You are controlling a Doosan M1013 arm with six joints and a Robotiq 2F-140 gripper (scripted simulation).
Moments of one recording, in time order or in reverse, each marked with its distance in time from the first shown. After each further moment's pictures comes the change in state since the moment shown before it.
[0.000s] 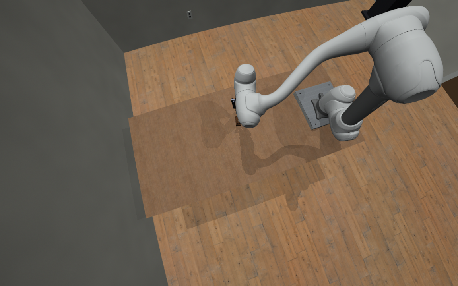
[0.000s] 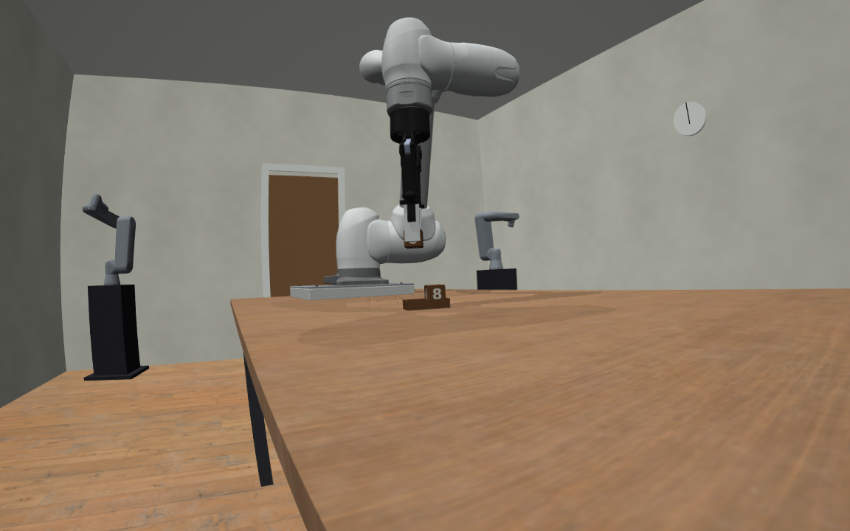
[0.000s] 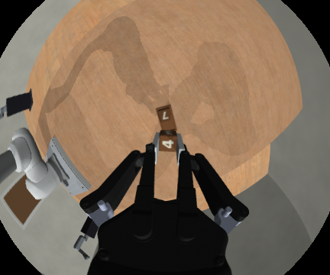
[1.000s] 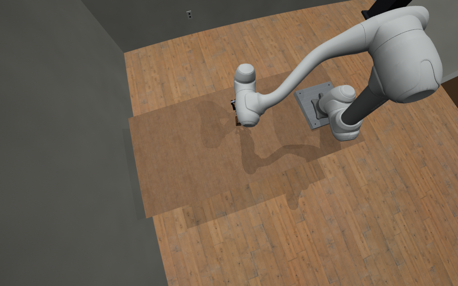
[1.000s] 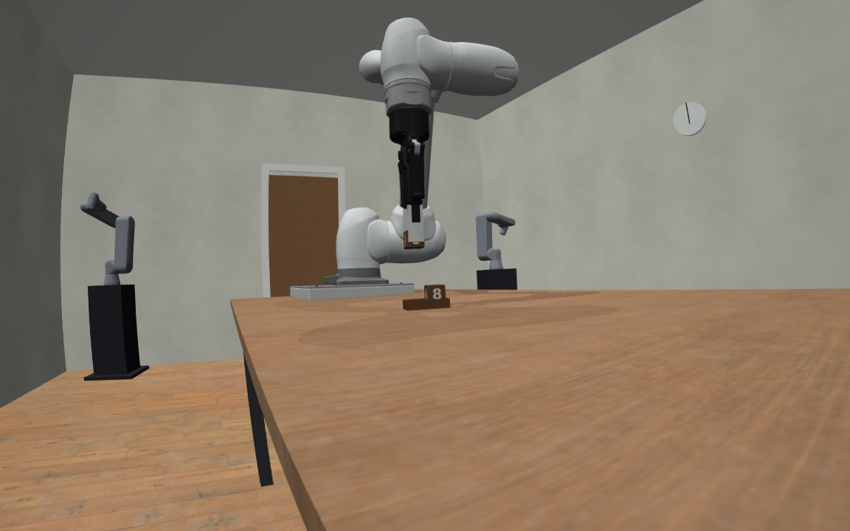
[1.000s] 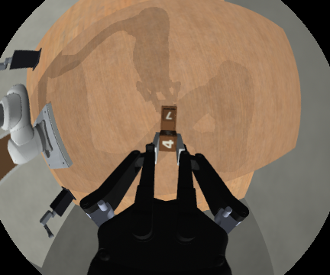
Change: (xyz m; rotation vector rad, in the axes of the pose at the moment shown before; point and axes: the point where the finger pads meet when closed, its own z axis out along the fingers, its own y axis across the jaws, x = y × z) arm 0.000 0.000 0.001 0.002 0.008 -0.304
